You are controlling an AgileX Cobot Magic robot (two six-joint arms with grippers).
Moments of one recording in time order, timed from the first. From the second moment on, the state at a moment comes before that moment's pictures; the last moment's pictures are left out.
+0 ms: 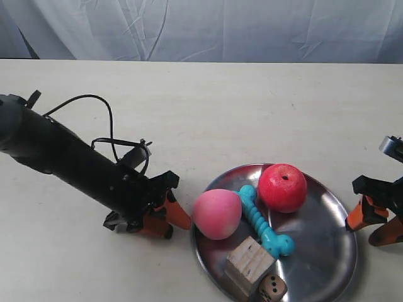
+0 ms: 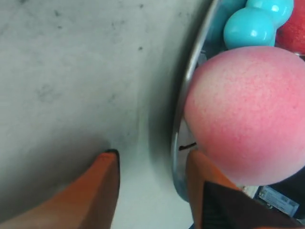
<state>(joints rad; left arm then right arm) -0.39 2.01 -0.84 -1.31 0.89 0.78 -0.39 1.66 -0.62 0.63 0.84 -0.56</state>
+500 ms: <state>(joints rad) -0.40 2.06 -0.91 -1.33 0.89 0.74 -0.28 1.66 -0.62 0.64 0.81 -0.57</state>
